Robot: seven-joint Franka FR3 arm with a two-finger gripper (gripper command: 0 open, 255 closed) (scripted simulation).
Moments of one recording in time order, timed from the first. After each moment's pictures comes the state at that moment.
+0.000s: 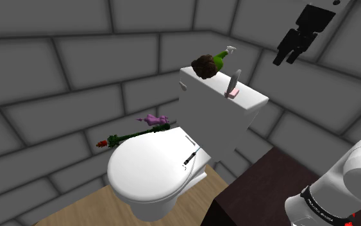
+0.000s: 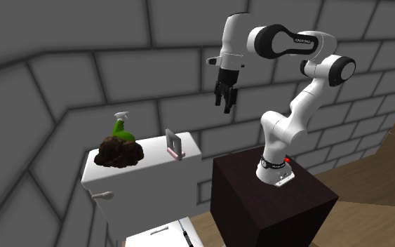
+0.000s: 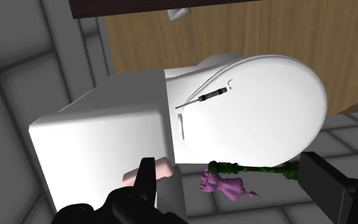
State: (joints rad) arm -0.02 -0.77 -0.06 -2.26 0.02 1.63 0.00
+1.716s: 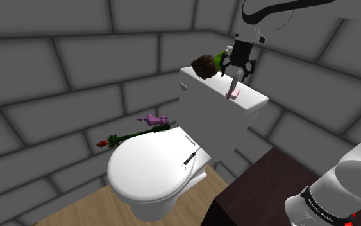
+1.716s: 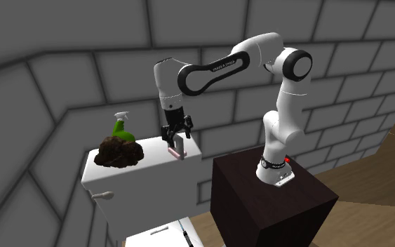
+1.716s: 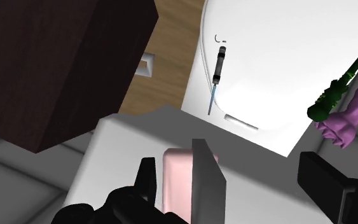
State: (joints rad) arm -0.20 -0.03 0.05 -1.92 0.15 1.76 0.92
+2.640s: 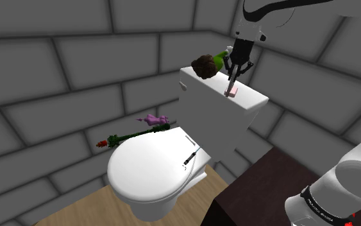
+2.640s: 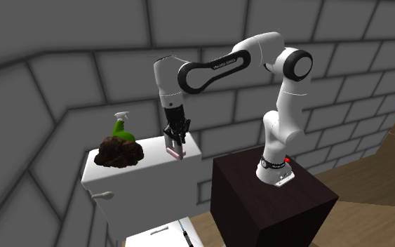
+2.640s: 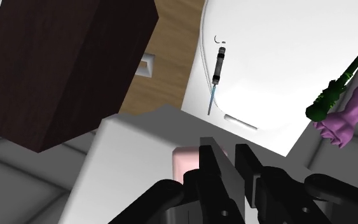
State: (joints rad) arm -0.20 -0.04 0.05 -1.91 0.15 1.74 0.92
